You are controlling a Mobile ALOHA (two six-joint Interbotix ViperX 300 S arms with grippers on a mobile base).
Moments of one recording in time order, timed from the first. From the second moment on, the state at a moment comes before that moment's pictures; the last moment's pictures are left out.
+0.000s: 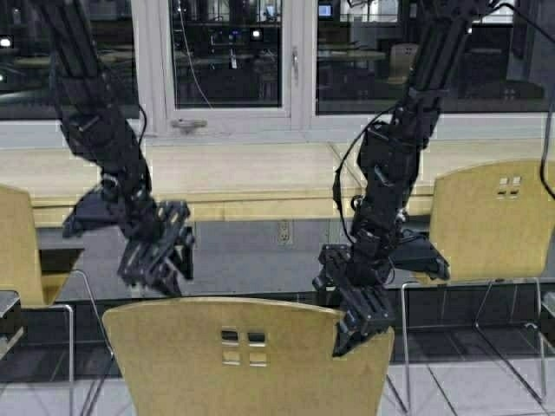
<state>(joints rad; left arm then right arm) -0.31 0.74 0.35 -1.33 0.09 -0.21 0.45 0.89 0.31 1.04 0.11 0.60</state>
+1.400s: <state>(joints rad) -0.36 0.58 0.57 -1.33 0.06 -0.21 0.42 0.87 0.30 1.04 0.13 0.58</state>
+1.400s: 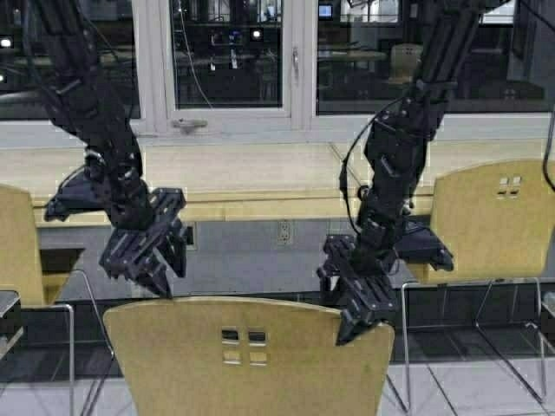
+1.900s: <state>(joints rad) -0.35 0.81 0.39 -1.33 0.06 -0.22 0.40 0.93 0.28 1.04 0.13 0.57</state>
